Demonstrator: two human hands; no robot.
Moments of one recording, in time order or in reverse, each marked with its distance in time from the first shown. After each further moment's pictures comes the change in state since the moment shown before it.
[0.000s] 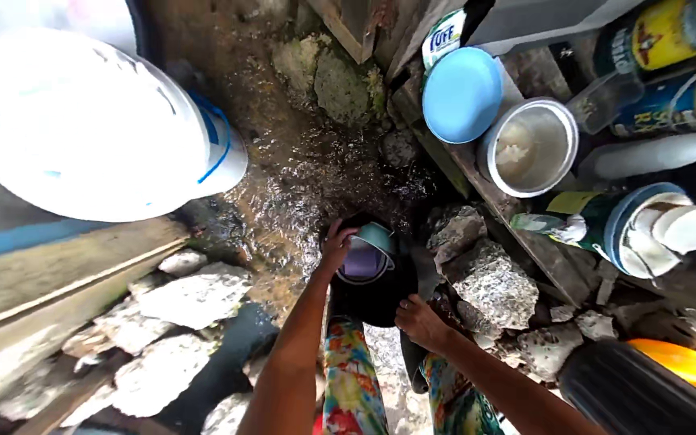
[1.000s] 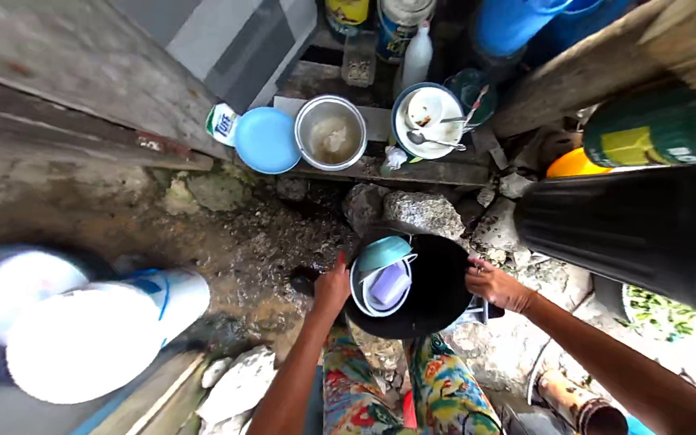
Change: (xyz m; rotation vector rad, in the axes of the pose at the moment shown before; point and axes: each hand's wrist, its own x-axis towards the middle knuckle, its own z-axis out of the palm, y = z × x) left_hand -0.177 0.362 0.086 0.894 -0.514 0.178; right_hand -0.385 -0.052 -0.096 -0.069 0.383 0.446
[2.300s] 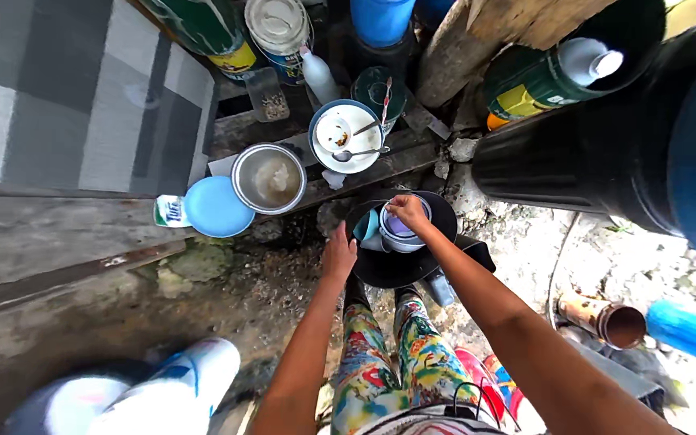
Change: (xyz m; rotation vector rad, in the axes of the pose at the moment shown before) left_hand 0.098 0.143 -0.028 0.104 -0.003 0.214; right_hand 0.130 0.088 -0.023 0.927 0.486 1.261
